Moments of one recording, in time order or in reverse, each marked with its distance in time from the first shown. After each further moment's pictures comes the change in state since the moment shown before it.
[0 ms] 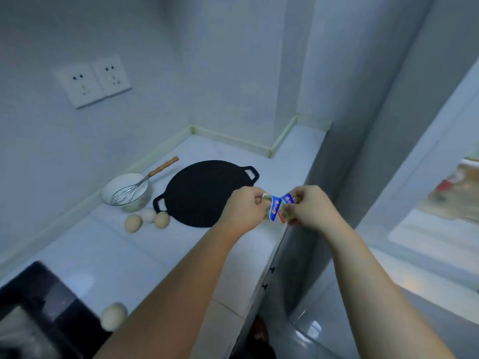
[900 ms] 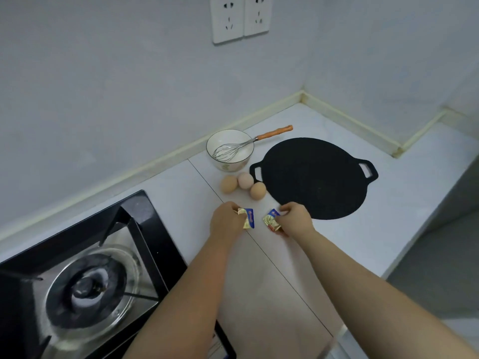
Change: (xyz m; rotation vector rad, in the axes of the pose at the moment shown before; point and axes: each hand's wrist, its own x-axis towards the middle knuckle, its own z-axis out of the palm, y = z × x) left_hand -0.046 -0.260 -0.098 -0.054 0.405 -0.652; right_hand 0.068 -0.043 0.278 -0.132 -0.313 0.061
